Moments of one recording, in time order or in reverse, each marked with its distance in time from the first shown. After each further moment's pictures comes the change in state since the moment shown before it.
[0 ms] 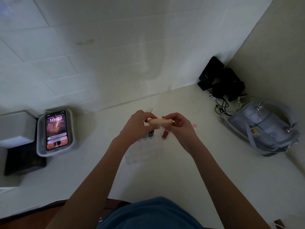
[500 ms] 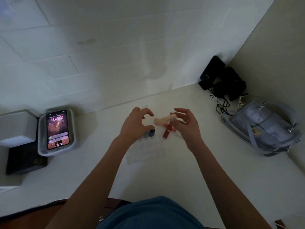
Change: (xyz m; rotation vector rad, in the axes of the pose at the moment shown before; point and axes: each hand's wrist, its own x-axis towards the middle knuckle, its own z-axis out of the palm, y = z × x) left_hand 0.002 -0.012 0.002 0.053 0.129 -0.016; right_hand 0.002 0.001 -0.008 -0.096 0.196 -0.062
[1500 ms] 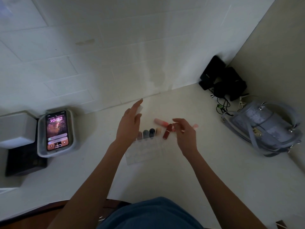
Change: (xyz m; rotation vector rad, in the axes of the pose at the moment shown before) left_hand -0.001 -0.016 0.002 -0.055 0.206 0.000; right_hand -0.003 0.033 0.003 -0.458 0.168 -0.079
